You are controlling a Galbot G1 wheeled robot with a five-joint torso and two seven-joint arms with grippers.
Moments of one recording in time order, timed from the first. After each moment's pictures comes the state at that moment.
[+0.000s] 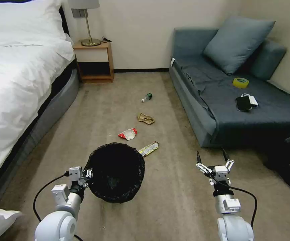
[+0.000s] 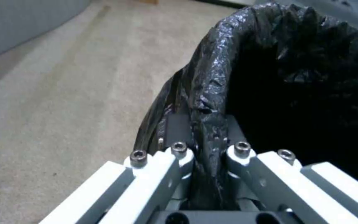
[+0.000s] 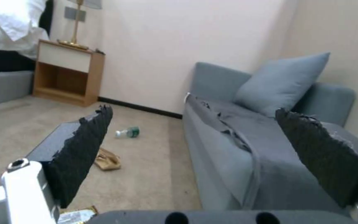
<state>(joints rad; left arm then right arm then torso) 1.54 -1.39 -0.64 -2.05 -0.37 0.30 0.01 -1.46 1.60 0.73 1.83 -0.14 0.42 -0.18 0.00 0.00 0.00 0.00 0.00</state>
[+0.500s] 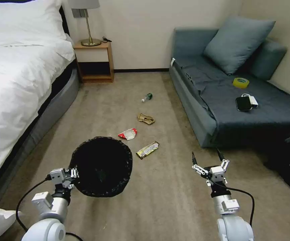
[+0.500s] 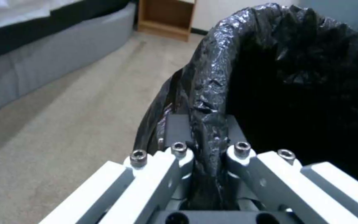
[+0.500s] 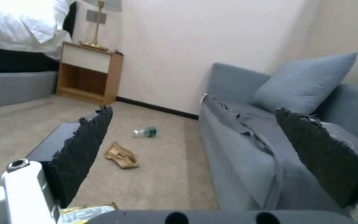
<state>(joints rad) 1.59 -1.46 -0.75 -2.08 -0.37 0.17 0.00 -1.47 1.58 0.71 1.83 -0.12 0.42 -0.23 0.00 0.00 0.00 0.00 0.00</state>
